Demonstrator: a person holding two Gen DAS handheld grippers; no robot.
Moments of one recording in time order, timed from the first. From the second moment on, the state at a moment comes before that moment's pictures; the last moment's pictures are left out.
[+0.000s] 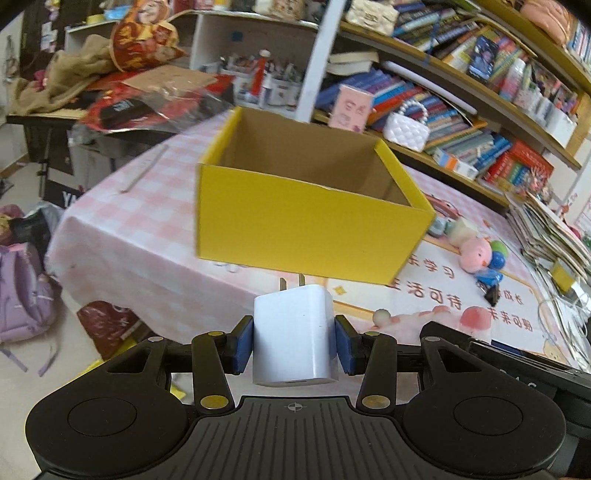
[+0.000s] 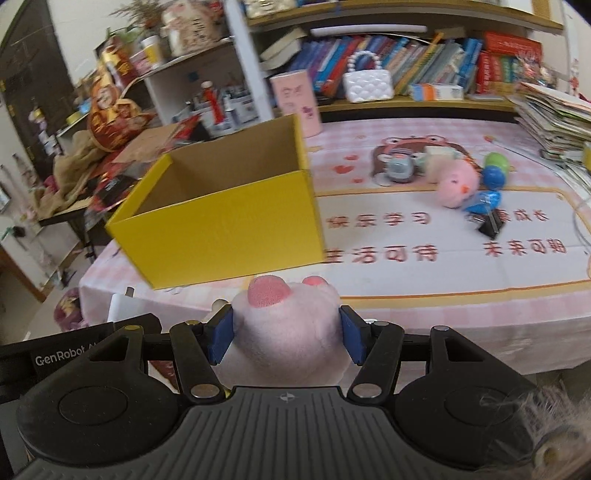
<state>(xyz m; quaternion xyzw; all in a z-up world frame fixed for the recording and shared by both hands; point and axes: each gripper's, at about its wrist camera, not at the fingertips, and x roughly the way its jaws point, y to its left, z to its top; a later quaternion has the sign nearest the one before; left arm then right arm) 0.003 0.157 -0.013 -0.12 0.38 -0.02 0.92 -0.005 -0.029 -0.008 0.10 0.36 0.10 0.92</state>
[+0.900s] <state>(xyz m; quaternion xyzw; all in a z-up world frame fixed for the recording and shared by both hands) 0.004 0.190 0.023 -0.12 0.32 -0.01 0.94 -0.004 0.010 0.028 0.05 0.27 0.13 0.95</state>
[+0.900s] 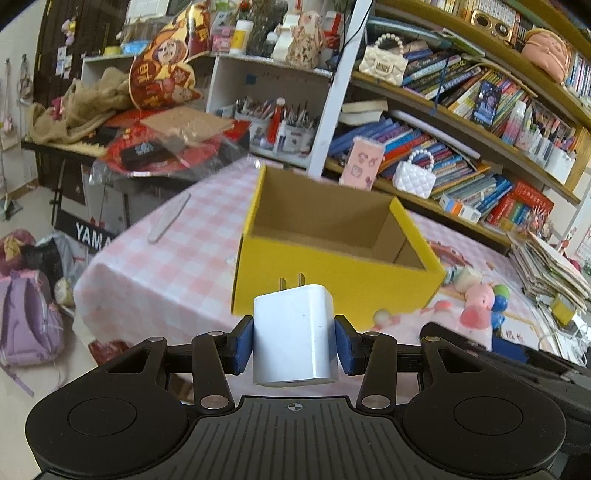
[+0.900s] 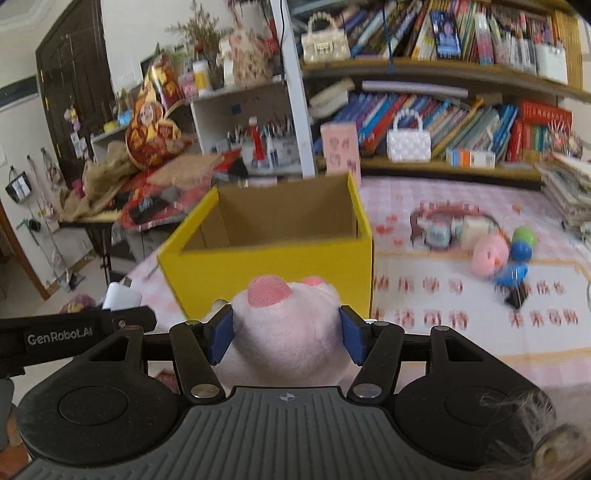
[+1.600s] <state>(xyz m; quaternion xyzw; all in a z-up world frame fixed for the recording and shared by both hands) 0.132 0.193 0.030 -0.11 0.31 0.02 0.95 0.153 0.037 0.028 -0.01 0.22 0.15 0.96</state>
